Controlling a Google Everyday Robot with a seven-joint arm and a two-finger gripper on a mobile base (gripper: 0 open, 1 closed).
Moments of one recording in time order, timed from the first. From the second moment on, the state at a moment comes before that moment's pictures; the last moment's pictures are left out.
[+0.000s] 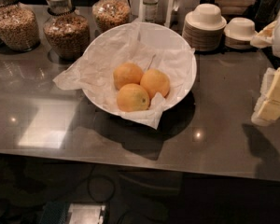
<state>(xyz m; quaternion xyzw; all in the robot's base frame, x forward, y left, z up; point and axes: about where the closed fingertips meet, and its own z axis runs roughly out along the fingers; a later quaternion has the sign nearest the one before) 0.438 -0.216 0.978 -0.60 0.78 -0.04 0.16</state>
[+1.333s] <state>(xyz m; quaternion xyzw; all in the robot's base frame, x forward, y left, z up) 0.496 -0.151 1.008 -0.69 0.69 0.00 0.21</state>
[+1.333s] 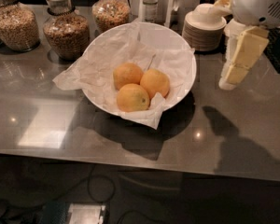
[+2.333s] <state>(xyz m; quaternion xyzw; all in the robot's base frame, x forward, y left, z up) 0.520 -0.119 1.019 -0.72 0.65 0.02 0.24</state>
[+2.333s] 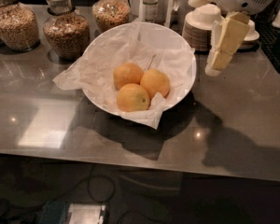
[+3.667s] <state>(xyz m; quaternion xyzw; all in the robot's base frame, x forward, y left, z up) 0.564 -0.065 0.968 -0.72 0.63 0.09 0.28</state>
